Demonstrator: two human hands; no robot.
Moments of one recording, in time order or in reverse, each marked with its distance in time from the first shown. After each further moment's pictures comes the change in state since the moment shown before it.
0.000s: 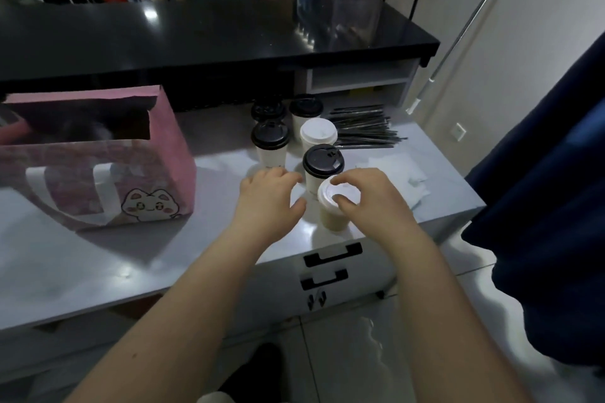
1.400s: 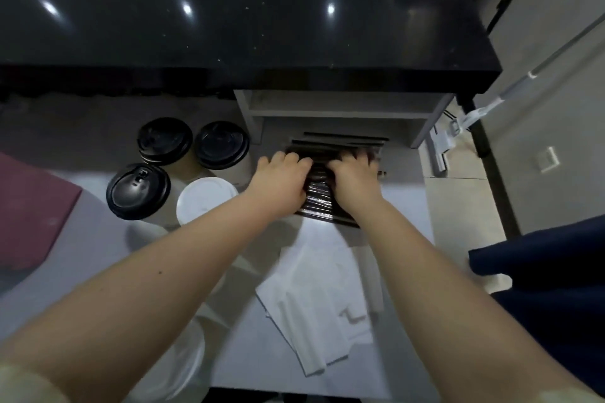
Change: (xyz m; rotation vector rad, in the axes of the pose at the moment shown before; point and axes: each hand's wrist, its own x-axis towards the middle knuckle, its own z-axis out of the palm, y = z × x) left_hand 0.344 0.099 0.149 0.285 -0.309 -0.203; right_hand 0.344 0.275 0.030 -0.468 -0.357 -0.177
